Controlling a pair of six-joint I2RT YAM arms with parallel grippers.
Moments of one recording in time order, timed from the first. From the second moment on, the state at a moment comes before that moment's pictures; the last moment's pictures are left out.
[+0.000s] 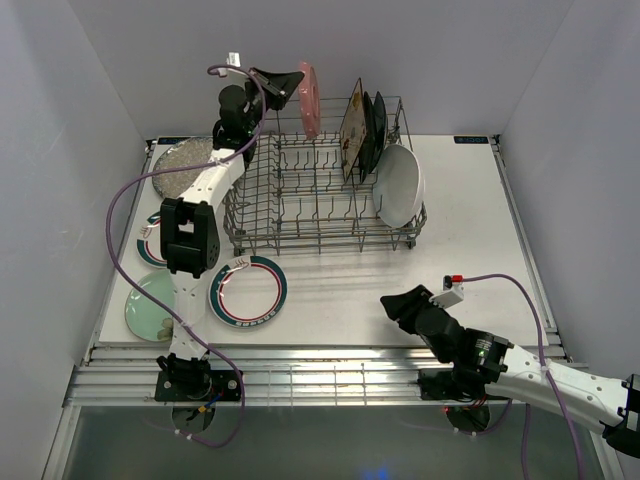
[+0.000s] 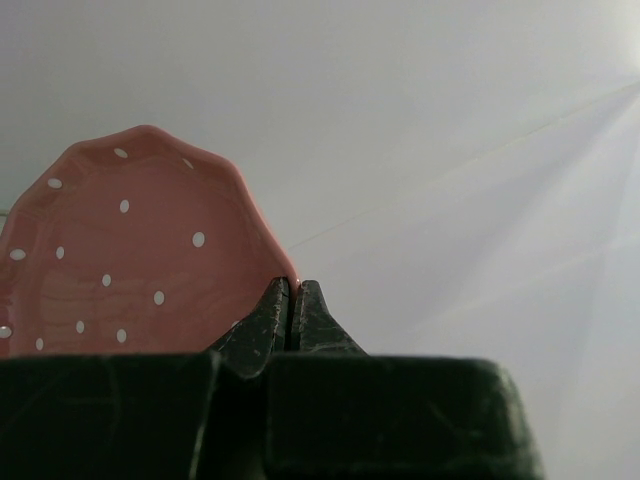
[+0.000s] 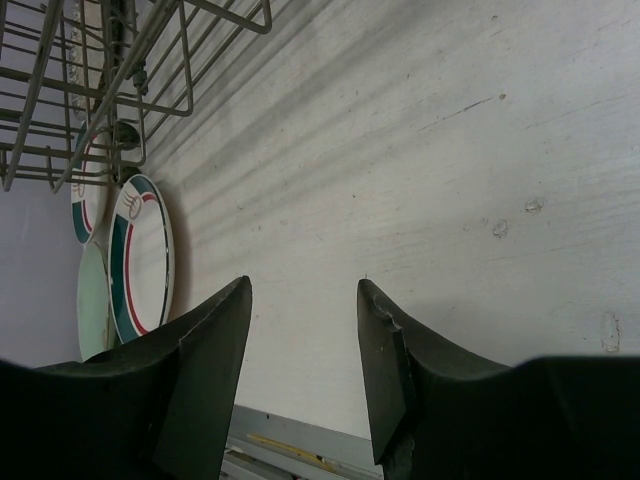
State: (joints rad) left arm -0.23 2.26 2.04 0.53 0.32 -1.23; right arm 1.13 0.40 0.13 -0.26 0.65 1.29
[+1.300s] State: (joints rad) left arm -0.29 2.25 1.95 0.52 0.32 -1.20; right arm 1.13 0.37 0.12 -0.25 0.63 1.29
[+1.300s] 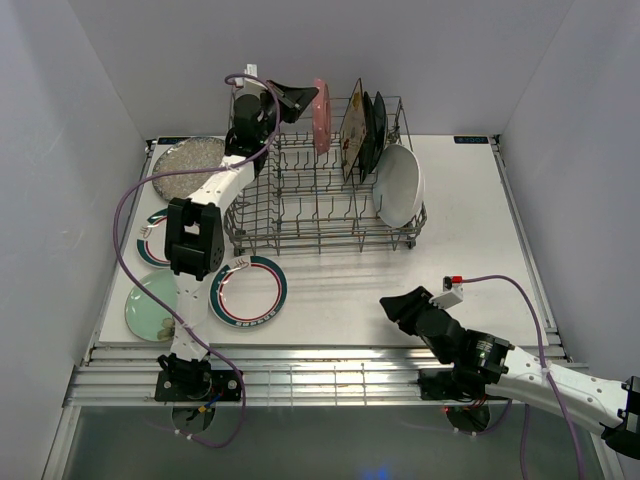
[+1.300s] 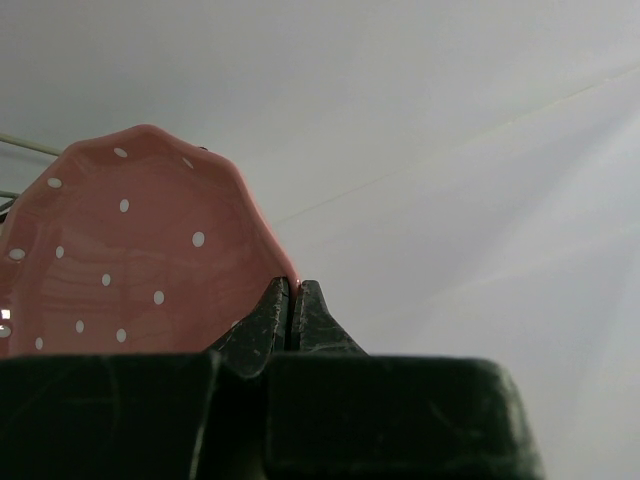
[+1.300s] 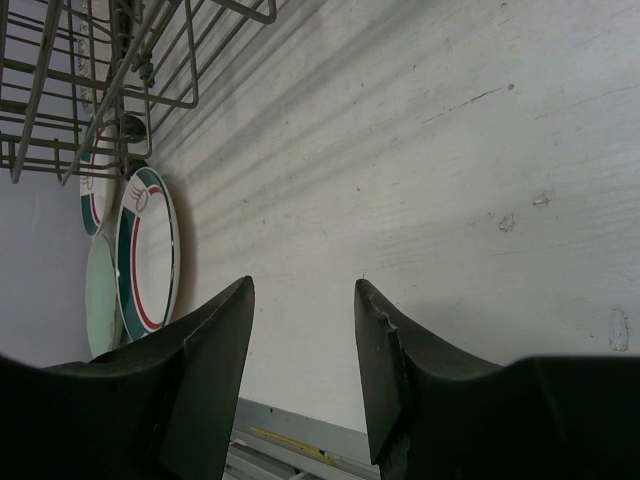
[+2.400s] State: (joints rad) left arm -0.29 2.24 1.94 0.53 0.32 -1.17; right arm 1.13 0.37 0.12 -0.25 0.63 1.29
